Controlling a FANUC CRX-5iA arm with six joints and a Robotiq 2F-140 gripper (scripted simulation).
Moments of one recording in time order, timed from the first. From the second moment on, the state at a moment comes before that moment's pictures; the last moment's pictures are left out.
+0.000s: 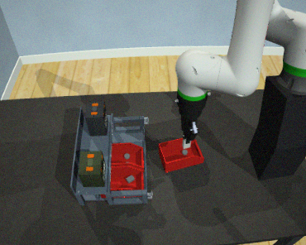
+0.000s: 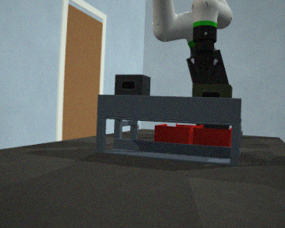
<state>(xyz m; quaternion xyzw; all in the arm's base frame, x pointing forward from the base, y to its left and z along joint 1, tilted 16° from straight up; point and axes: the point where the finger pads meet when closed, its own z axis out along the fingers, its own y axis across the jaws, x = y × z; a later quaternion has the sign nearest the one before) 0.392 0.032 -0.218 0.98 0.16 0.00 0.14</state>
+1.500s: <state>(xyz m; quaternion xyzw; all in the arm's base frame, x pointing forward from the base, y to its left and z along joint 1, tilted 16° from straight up) 0.392 0.032 -0.218 0.98 0.16 0.00 0.14</state>
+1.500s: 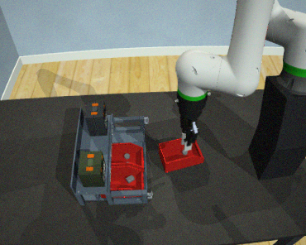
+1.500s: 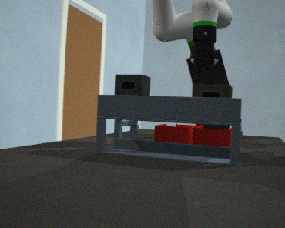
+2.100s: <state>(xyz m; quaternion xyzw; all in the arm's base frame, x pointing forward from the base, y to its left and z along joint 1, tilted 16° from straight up) 0.392 0.031 -0.221 0.98 0.16 0.00 0.14</state>
